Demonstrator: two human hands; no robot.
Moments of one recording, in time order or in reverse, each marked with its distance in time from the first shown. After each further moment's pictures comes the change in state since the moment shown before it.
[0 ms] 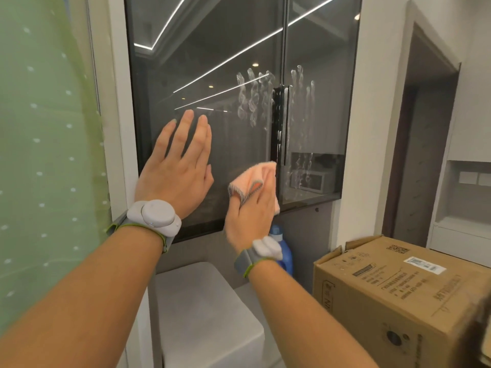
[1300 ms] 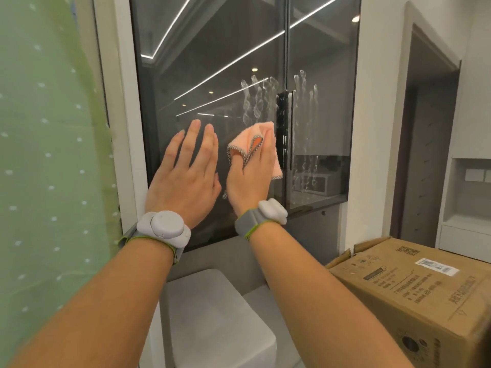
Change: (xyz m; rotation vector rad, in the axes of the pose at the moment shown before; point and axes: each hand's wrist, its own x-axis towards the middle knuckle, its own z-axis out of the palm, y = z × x) left_hand 0.000 0.002 0.001 0.000 0.018 0.006; right_hand 0.067 -0.051 0.015 0.234 -0.012 -0.019
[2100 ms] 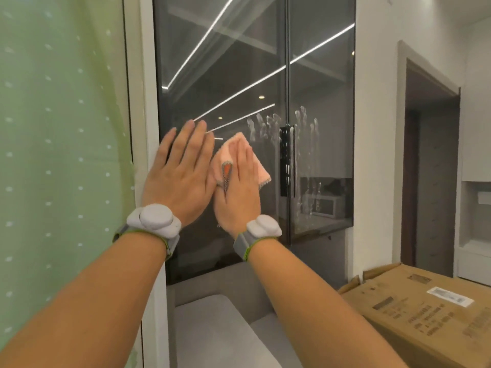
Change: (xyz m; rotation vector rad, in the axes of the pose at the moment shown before) left_hand 0.035 -0.045 -0.012 -0.075 0.132 -0.098; right_hand 0.010 -0.013 0.016 -0.187 -0.163 -0.431
